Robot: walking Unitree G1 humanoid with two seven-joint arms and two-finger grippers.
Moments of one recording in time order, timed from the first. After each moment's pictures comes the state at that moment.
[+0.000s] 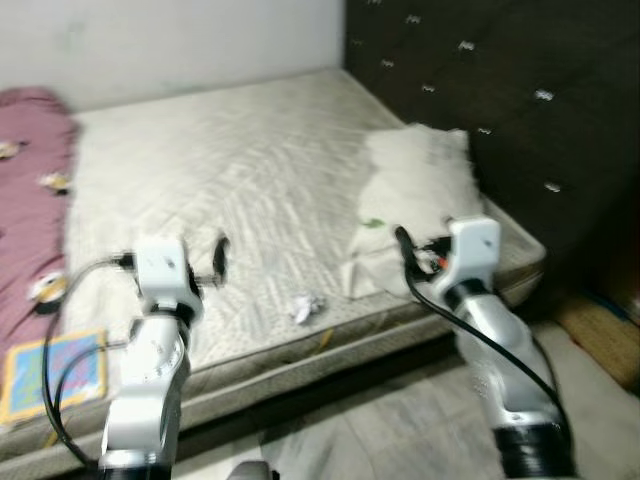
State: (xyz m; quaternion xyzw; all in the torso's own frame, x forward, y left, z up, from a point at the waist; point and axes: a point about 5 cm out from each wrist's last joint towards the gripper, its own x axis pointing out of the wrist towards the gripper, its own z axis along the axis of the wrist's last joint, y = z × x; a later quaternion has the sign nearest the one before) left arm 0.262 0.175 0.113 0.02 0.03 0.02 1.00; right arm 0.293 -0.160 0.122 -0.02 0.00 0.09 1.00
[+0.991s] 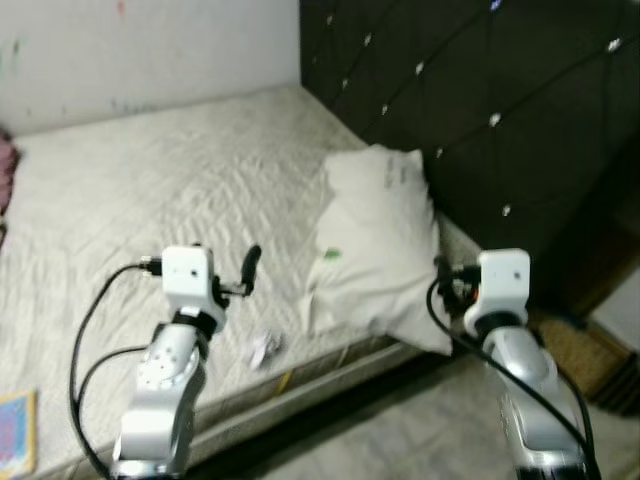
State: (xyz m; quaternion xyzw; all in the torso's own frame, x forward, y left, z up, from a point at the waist) left arm 0.258 0.154 0.116 -0.01 0.01 -0.05 1.00; right arm 0.268 -0.186 0.110 -0.08 0.03 -0.01 1.00
